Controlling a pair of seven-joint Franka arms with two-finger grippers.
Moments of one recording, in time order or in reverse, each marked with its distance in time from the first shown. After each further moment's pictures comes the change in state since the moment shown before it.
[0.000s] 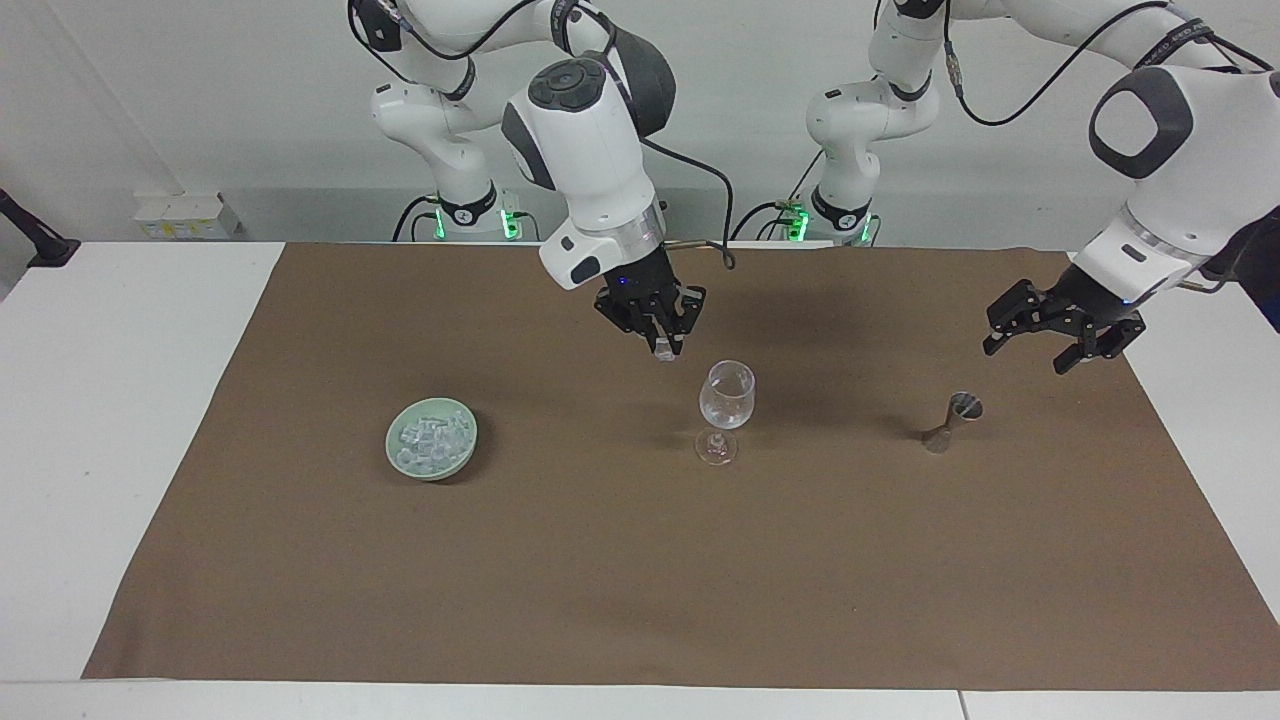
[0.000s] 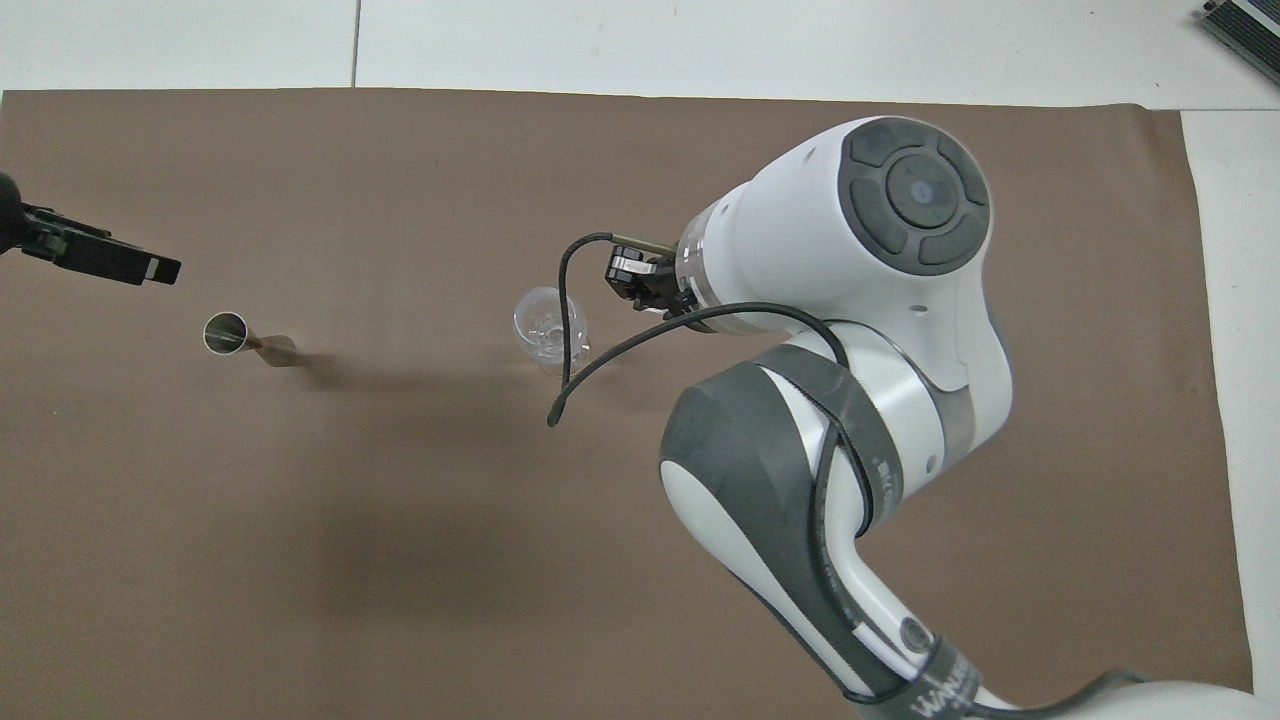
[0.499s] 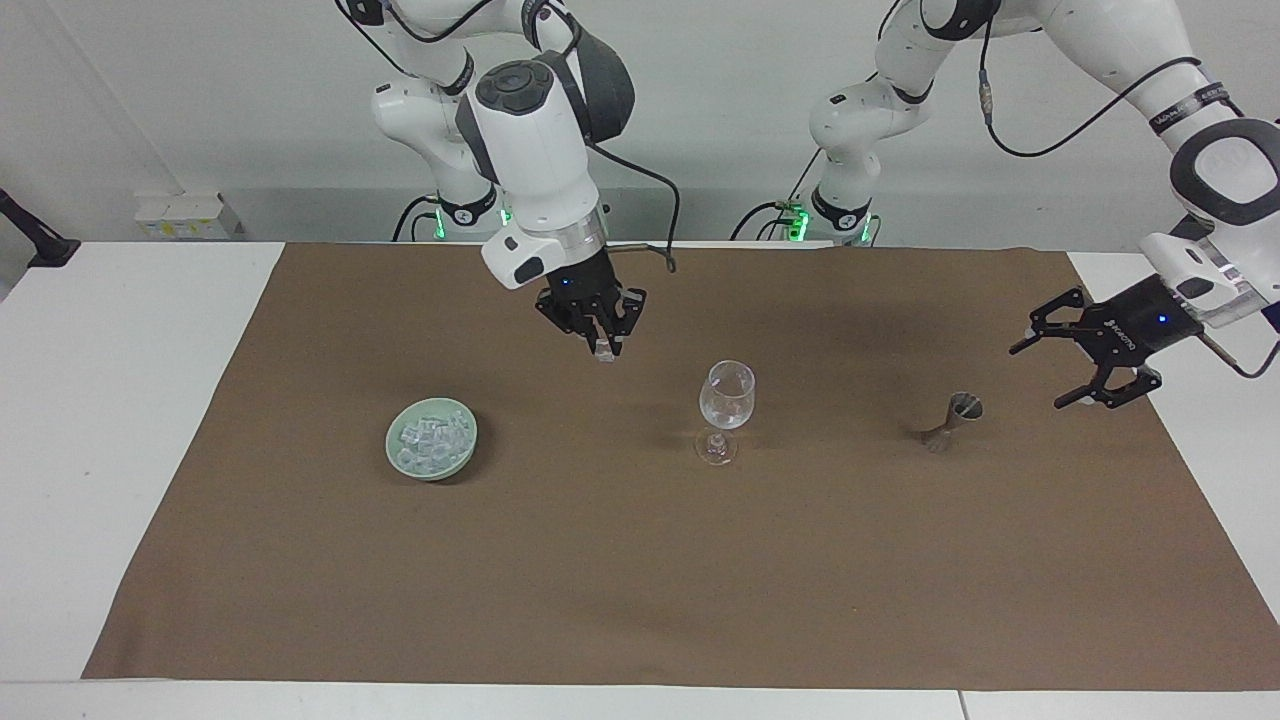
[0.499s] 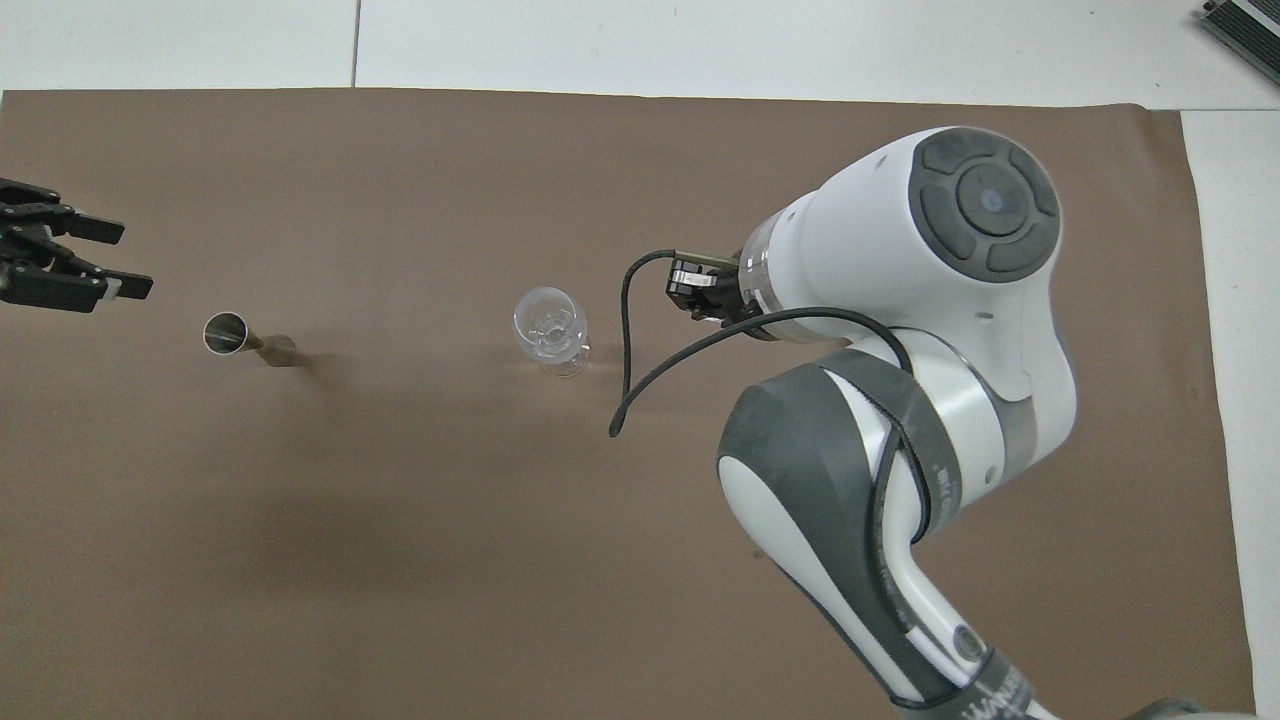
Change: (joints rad) left arm 0.157 0.073 0.002 0.002 -0.329 -0.031 0.835; right arm -0.007 -0.107 -0.065 -0.139 -0.002 -0.008 -0.103
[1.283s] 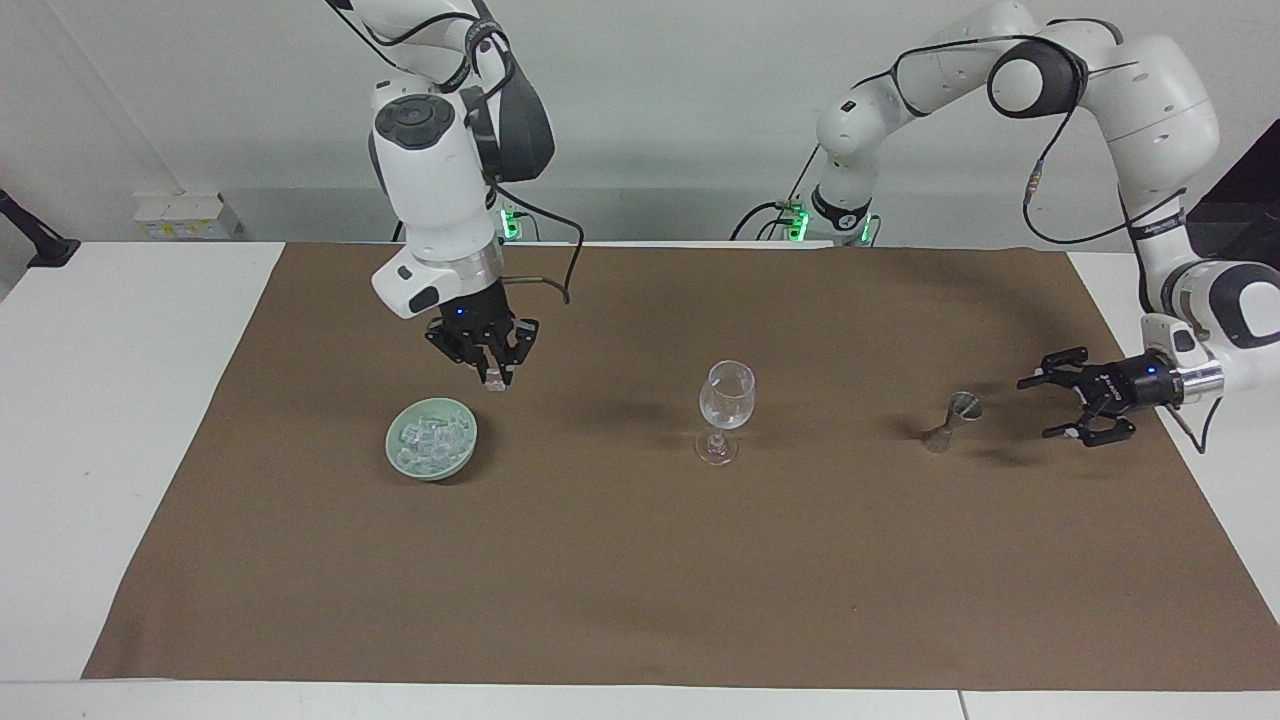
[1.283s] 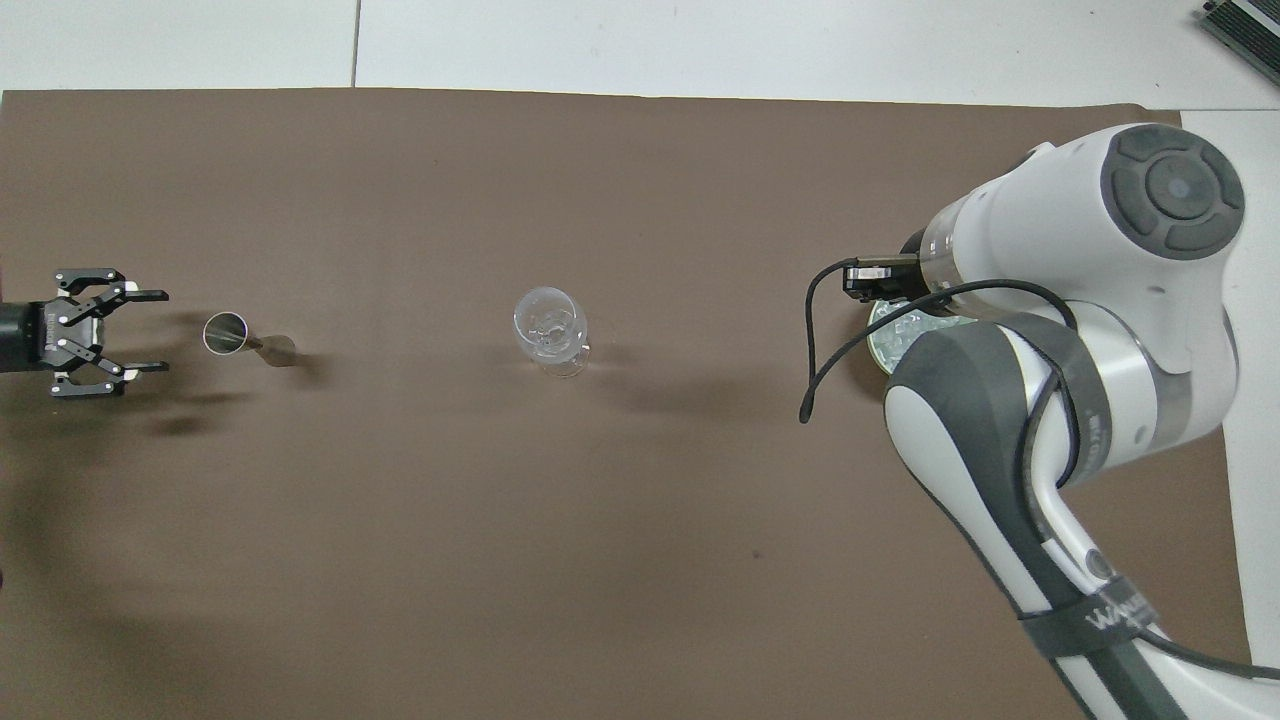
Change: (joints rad) left arm 0.333 0.357 0.010 0.000 -0.454 -0.249 1.149; right arm -0.119 -0.067 -0.058 -0.129 -0.131 0.007 -0.274
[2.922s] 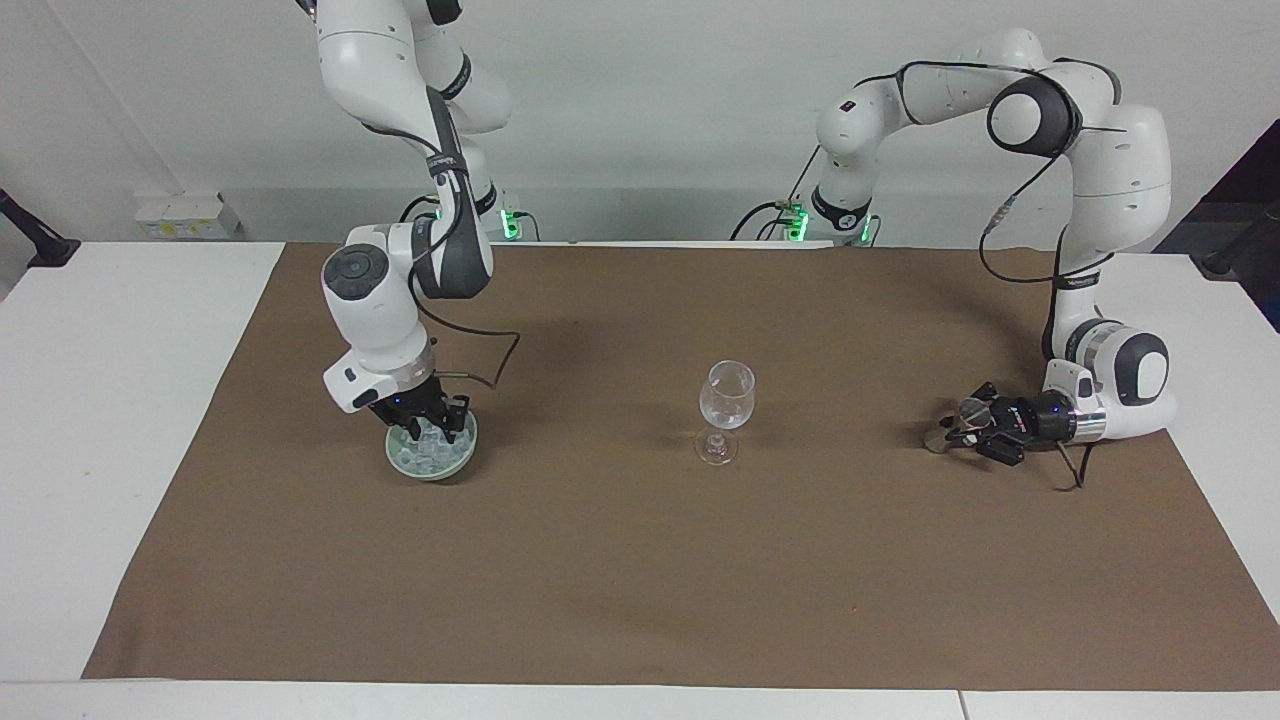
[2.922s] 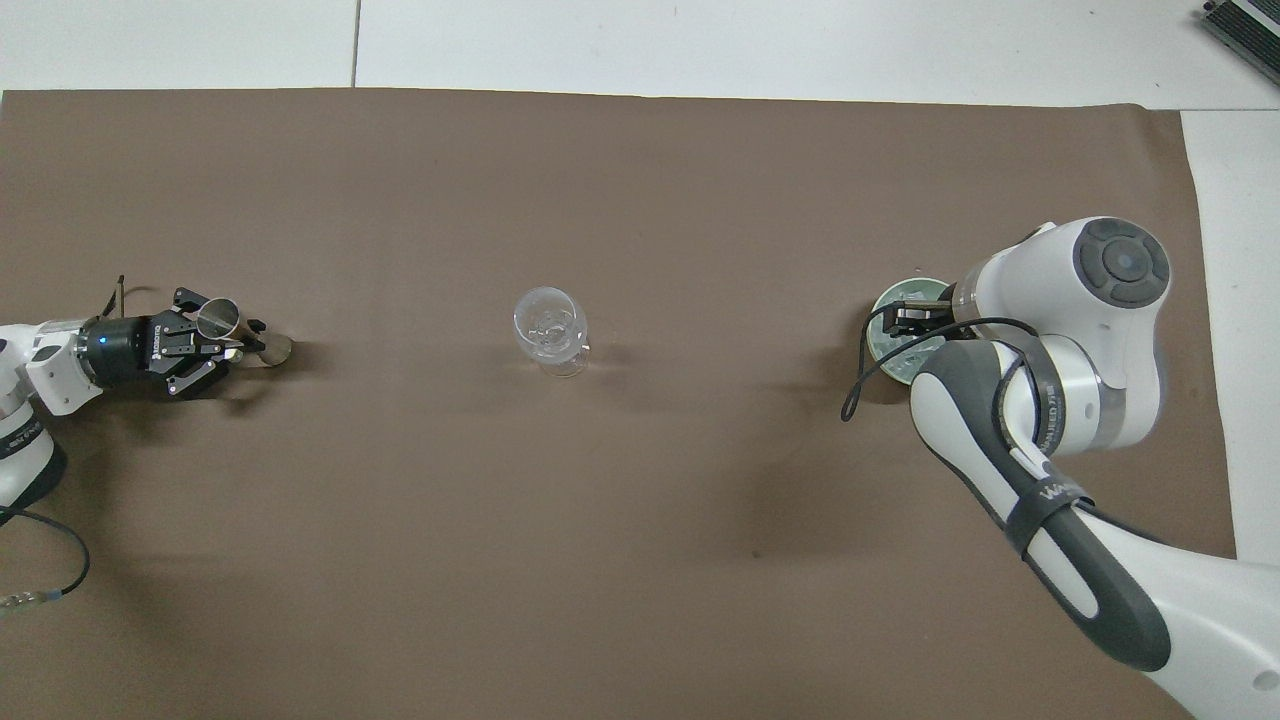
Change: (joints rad) left arm -0.005 0.228 -0.081 -0.132 -0.244 -0.036 0.220; right arm -0.075 0.102 -0.150 -0.311 -0.002 0.338 -0.218
